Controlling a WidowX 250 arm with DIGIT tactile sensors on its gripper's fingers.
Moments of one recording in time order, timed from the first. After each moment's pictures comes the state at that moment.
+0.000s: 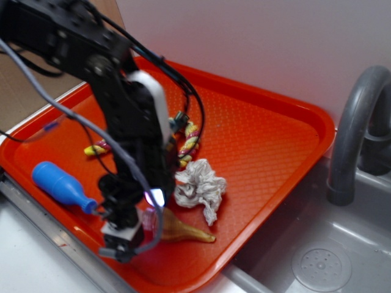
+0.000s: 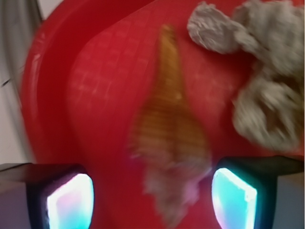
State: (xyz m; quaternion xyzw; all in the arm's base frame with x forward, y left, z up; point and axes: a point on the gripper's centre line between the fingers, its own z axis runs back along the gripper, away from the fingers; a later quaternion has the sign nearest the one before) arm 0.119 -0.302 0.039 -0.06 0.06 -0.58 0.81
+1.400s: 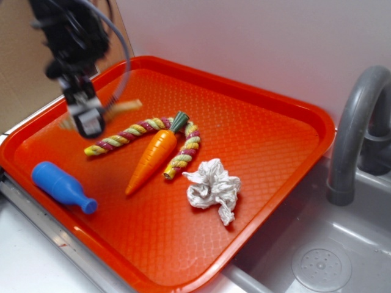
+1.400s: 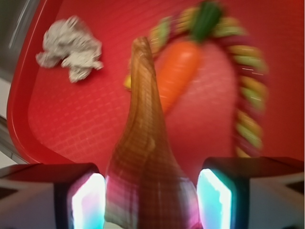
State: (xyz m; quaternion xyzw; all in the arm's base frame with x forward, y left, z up) arm 0.161 -0.191 0.138 -0.09 0.01 -0.19 0.98
